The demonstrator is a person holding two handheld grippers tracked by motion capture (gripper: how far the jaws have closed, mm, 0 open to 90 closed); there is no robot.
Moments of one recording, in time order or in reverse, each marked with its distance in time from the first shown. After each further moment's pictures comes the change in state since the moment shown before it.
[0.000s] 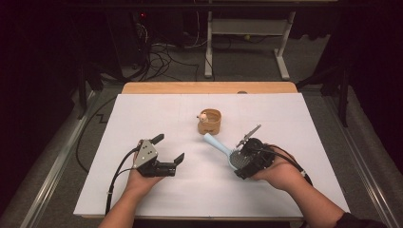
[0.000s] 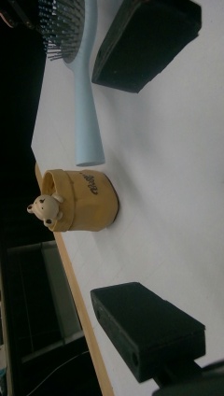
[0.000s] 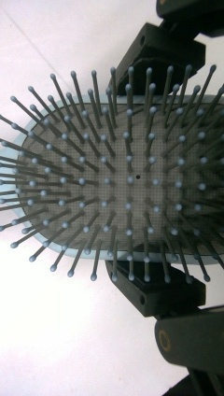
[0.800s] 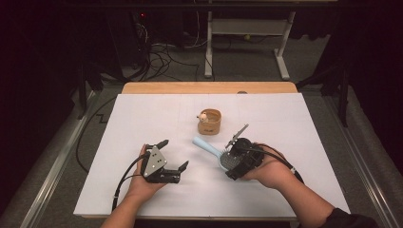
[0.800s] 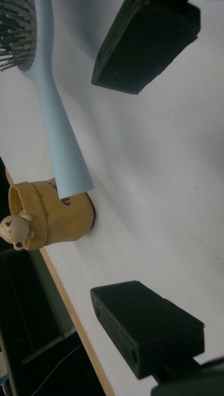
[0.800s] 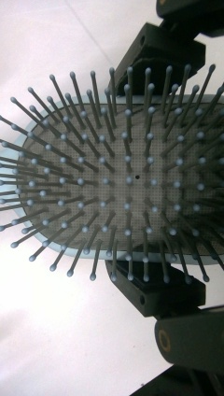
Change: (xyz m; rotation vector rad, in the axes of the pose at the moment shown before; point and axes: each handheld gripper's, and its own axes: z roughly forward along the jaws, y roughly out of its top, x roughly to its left) left arm -0.018 -0.012 0.006 0.089 0.025 0.140; right arm 0.016 0.021 0.004 0.012 0.028 -0.075
